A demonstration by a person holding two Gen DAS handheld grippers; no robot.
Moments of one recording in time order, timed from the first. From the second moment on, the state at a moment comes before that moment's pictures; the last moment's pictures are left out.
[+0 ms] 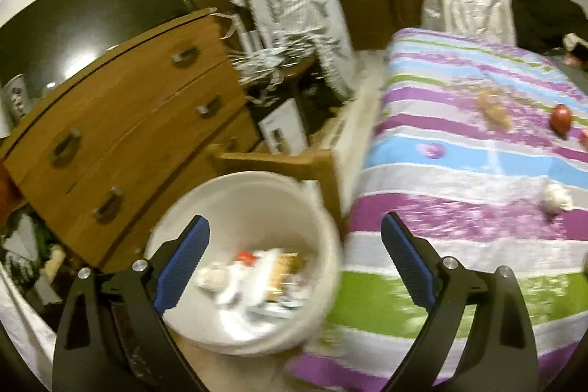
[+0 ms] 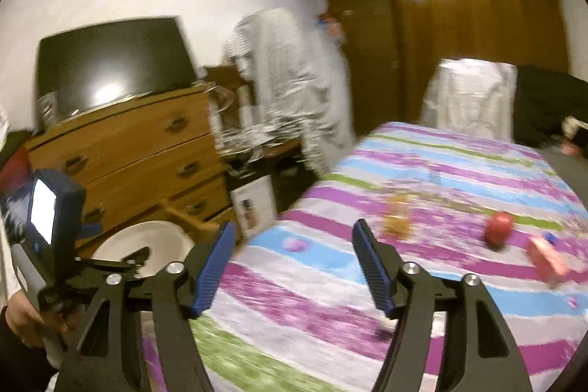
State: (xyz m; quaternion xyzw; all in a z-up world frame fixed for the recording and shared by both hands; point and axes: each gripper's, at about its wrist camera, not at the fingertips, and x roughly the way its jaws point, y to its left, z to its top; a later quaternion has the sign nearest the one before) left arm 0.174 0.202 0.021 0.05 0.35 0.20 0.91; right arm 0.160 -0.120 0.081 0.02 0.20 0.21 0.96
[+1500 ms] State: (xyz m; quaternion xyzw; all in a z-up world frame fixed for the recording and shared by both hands) left arm 0.269 0.003 -0.079 0.00 0.45 -0.13 0.88; right arm 0.153 -0.264 -0.089 0.13 0.38 0.22 0.89
